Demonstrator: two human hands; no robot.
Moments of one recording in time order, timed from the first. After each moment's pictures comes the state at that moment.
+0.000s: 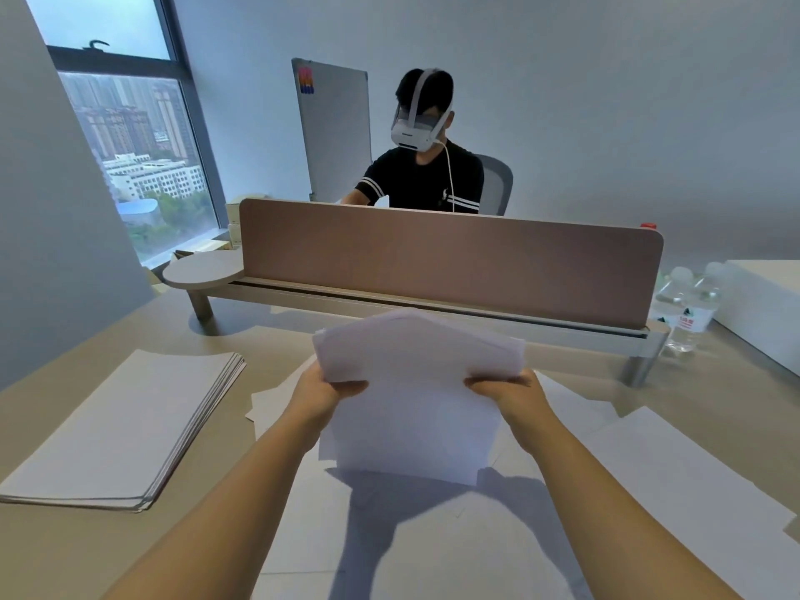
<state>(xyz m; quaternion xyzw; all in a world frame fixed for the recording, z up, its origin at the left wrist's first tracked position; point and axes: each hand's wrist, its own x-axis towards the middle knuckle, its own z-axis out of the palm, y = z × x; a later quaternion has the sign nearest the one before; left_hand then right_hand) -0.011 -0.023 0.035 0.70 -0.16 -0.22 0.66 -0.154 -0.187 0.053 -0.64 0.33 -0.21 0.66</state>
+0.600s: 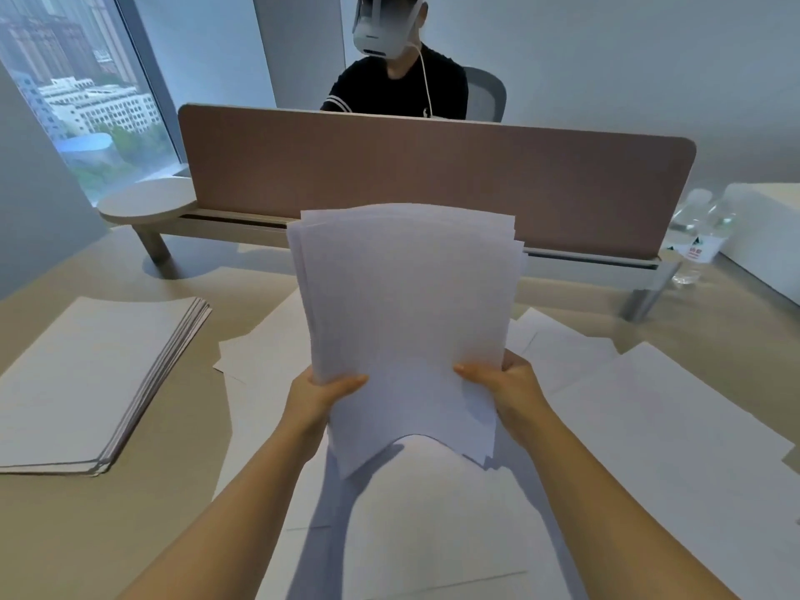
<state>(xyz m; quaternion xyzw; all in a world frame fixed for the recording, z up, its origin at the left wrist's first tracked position) -0.017 -0.029 -0.052 0.65 -0.09 -0.30 0.69 -0.150 -0.193 -0.021 -0.60 0.37 -0.19 0.68</state>
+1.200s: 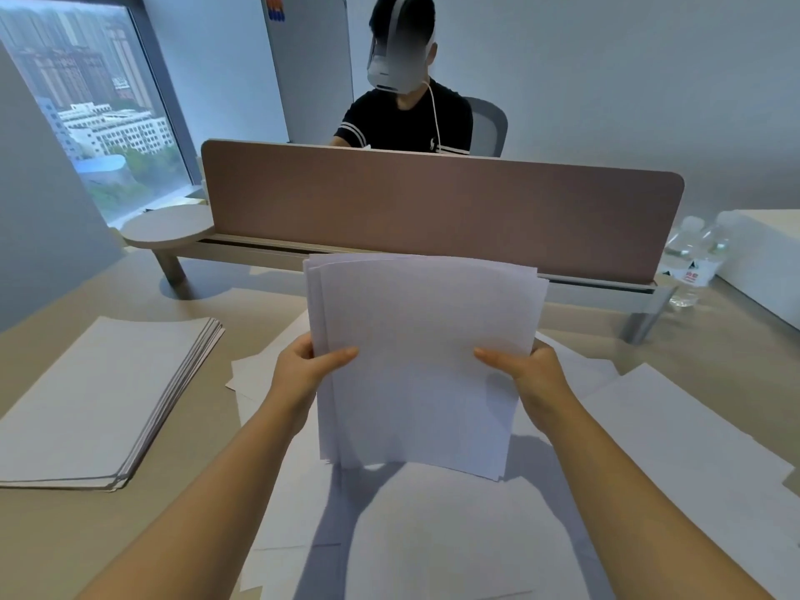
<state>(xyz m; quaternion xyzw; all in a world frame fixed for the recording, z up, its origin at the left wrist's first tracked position) 0.001 -0.026 0.005 0.66 -0.15 -0.23 0.70 -0.151 -0.203 0.023 -0.62 0.33 -0.24 0.67</state>
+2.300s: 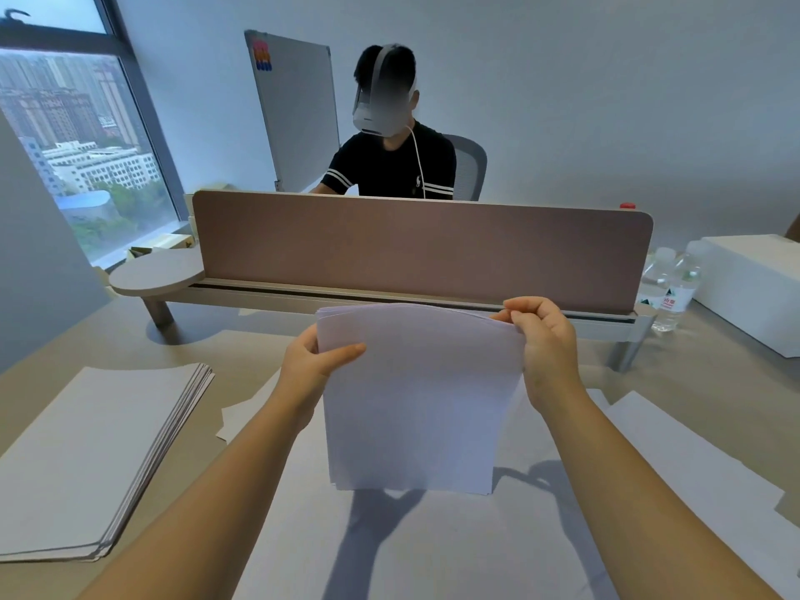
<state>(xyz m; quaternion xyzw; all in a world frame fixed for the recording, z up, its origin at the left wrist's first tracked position) 0.020 -0.054 0.050 0.64 -0.24 -0.20 0.70 -0.134 -0.212 0.084 -0.61 0.29 -0.41 0.61</state>
